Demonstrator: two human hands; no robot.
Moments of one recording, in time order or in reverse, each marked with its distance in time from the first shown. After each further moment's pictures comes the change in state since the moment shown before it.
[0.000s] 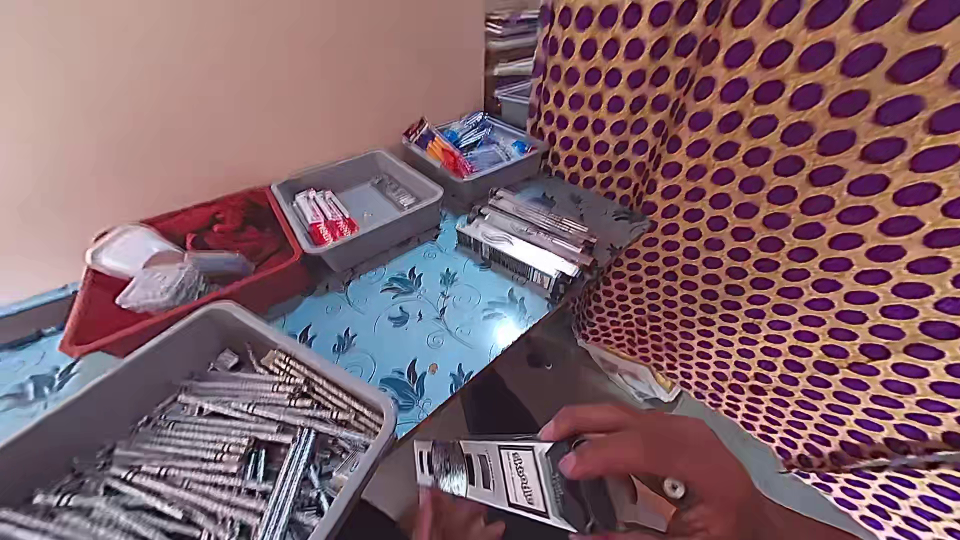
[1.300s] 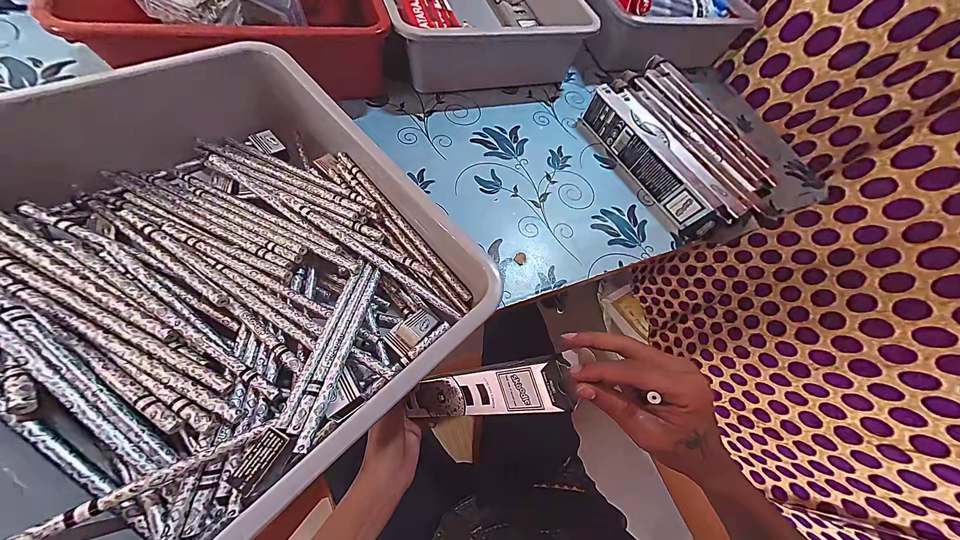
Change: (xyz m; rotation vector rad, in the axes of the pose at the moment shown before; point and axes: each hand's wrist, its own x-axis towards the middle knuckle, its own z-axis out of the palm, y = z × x) left_hand 0.029 -0.016 -0.058 -0.302 0.801 0.009; right_hand -0.019 0.072 0.052 -0.067 -0.096 0.224
